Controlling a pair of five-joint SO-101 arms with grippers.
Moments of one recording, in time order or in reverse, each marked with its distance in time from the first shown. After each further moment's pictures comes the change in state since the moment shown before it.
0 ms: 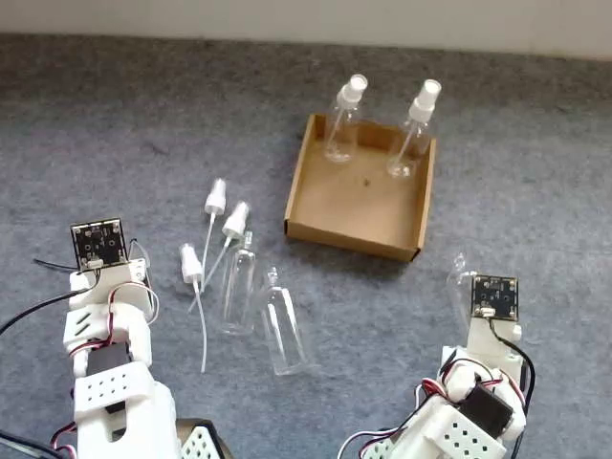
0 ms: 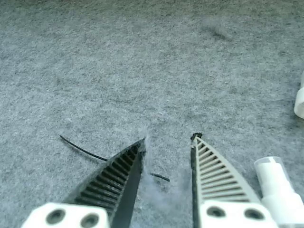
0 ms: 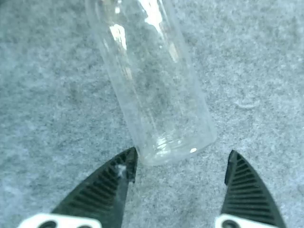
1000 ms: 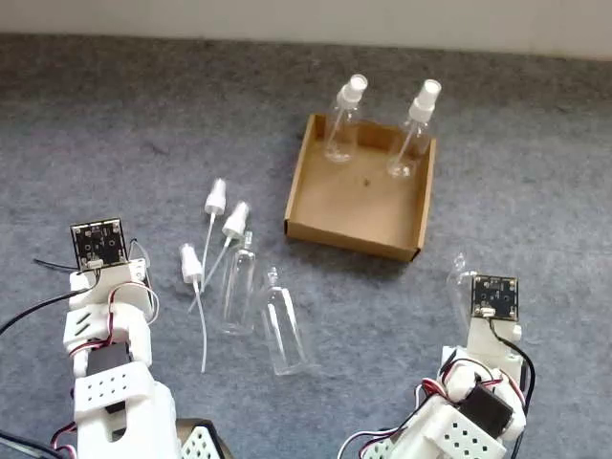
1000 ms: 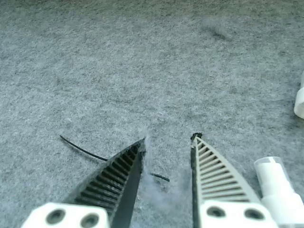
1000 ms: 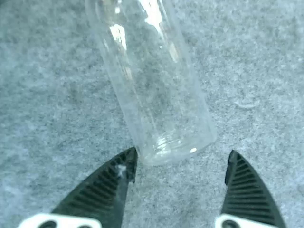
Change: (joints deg) left arm 0.0 0.0 0.0 0.0 0.0; right arm 0.0 0.0 0.0 0.0 0.0
